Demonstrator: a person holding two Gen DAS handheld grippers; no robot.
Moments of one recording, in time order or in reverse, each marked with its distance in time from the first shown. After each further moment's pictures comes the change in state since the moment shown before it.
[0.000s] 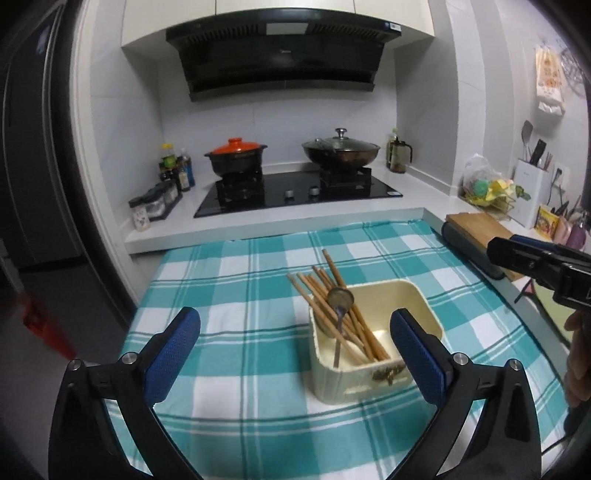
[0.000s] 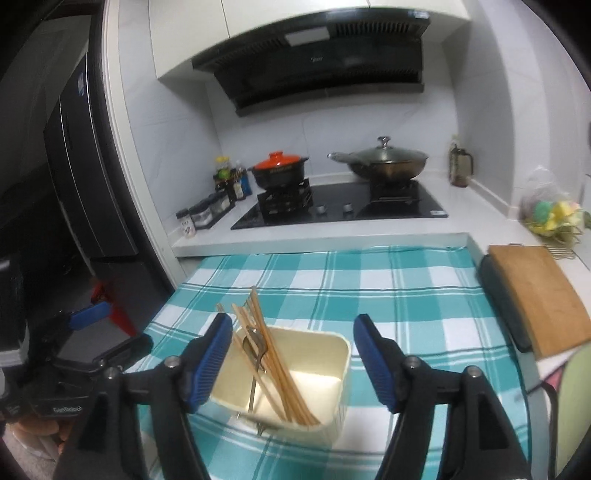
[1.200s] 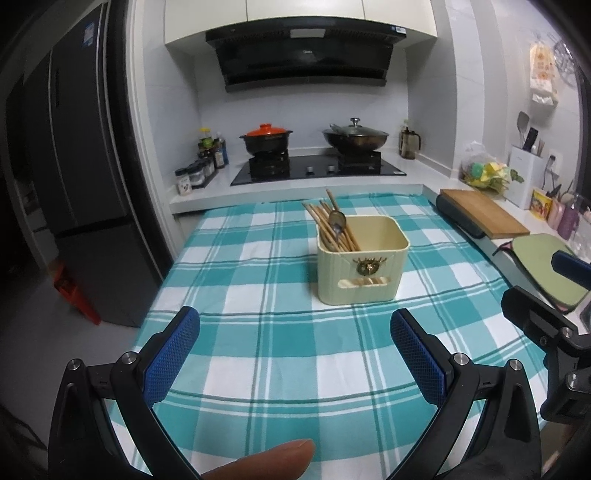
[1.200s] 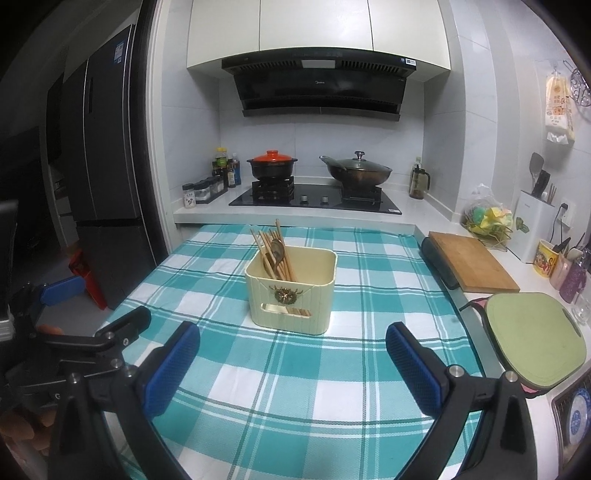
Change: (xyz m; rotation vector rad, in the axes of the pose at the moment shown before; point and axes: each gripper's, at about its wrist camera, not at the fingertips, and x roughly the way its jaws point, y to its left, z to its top) left arm -0.140 -0.016 -0.096 -0.046 0.037 0.086; right arm -0.168 0.092 -0.127 -0.120 -0.028 -0.177
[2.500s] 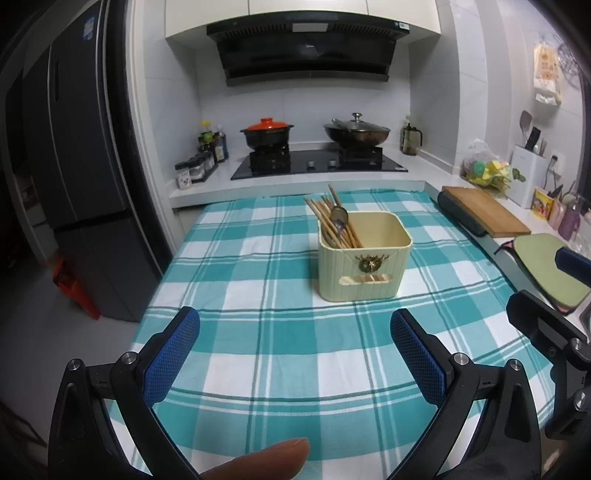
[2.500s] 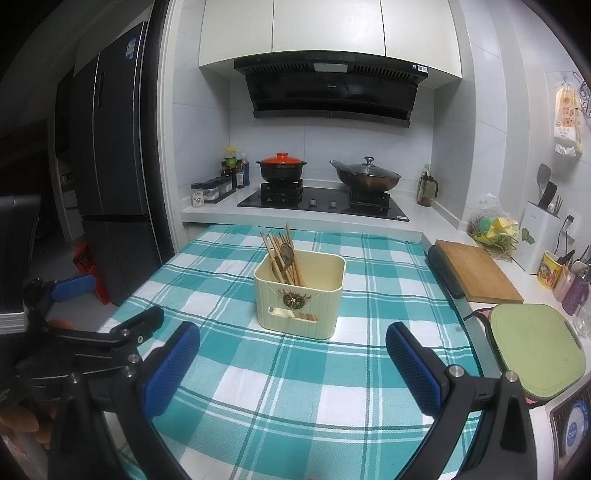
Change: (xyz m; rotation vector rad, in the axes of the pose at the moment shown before) left arm 0.005 0.003 0.000 -0.006 0.020 -0.004; right arm -0.002 0.009 0.004 -0.029 -0.008 0.018
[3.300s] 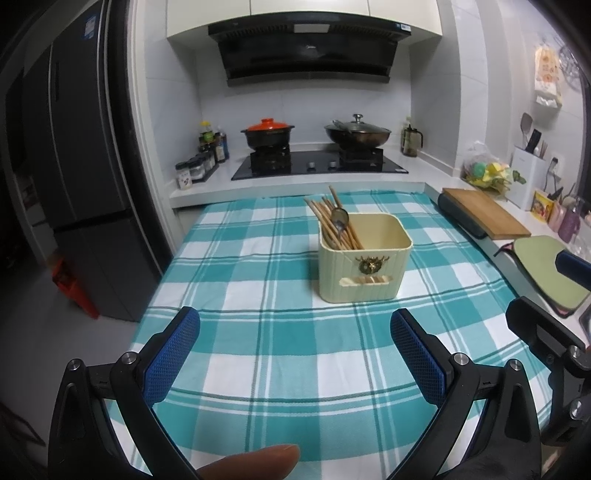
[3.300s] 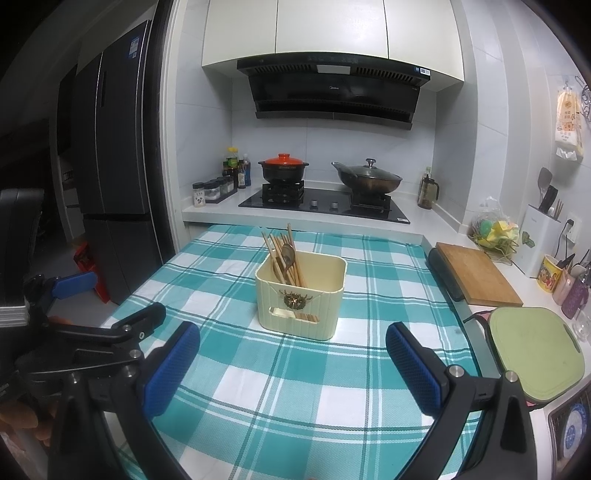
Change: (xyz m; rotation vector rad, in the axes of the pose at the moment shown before) left arm -0.002 0.003 0.002 -0.005 0.000 -0.003; right arm -0.001 0.002 0.000 -0.012 -0.003 0.001
